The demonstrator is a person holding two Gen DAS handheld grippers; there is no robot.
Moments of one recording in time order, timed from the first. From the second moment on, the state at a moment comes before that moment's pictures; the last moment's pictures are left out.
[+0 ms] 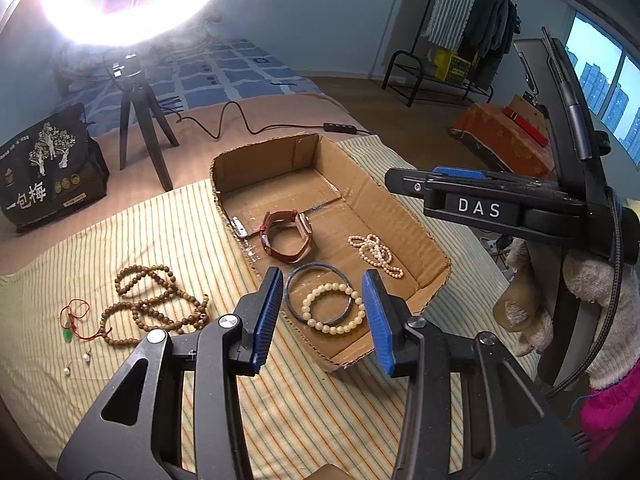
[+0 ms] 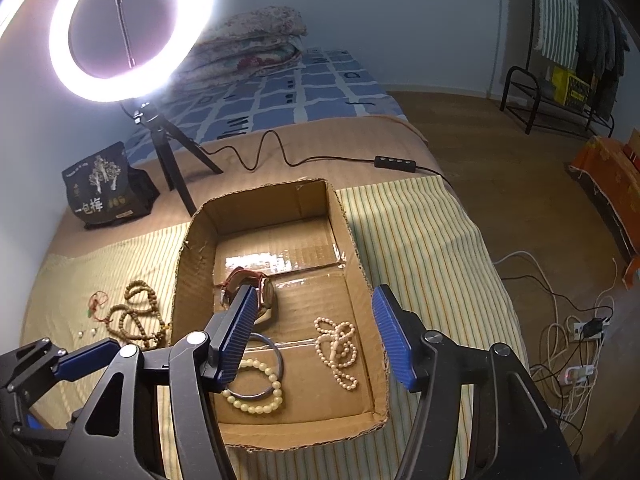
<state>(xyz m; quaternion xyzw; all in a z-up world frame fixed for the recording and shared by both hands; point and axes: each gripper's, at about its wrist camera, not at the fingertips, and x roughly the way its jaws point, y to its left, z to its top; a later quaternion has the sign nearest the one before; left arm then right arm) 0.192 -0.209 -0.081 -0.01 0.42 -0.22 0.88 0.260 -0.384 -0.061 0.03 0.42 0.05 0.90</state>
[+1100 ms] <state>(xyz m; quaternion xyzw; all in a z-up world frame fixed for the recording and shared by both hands) 0.216 -0.025 -0.084 -0.06 0.44 -0.09 0.89 0.266 -0.267 -0.056 0.00 0.41 0.15 0.90</state>
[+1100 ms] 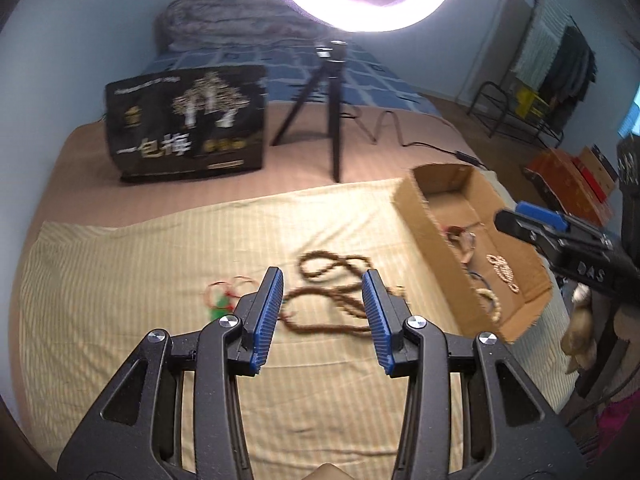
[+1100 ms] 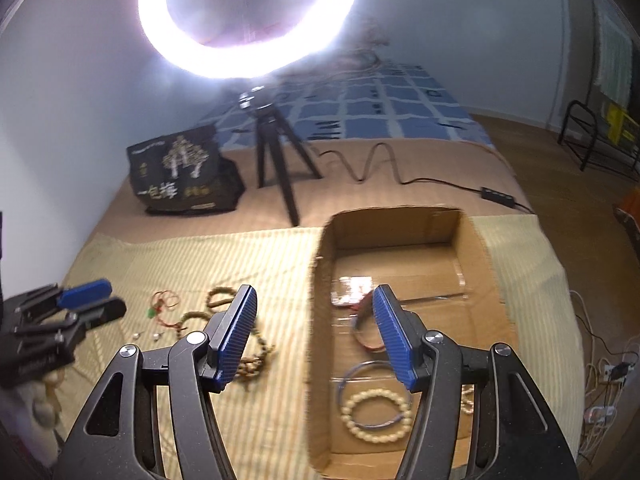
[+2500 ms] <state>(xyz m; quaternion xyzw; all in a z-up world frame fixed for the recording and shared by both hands) 0.273 0.045 -0.188 -0.11 0.56 -0.08 0.82 0.265 -0.124 -0.168 -0.21 0.50 0.29 0.79</state>
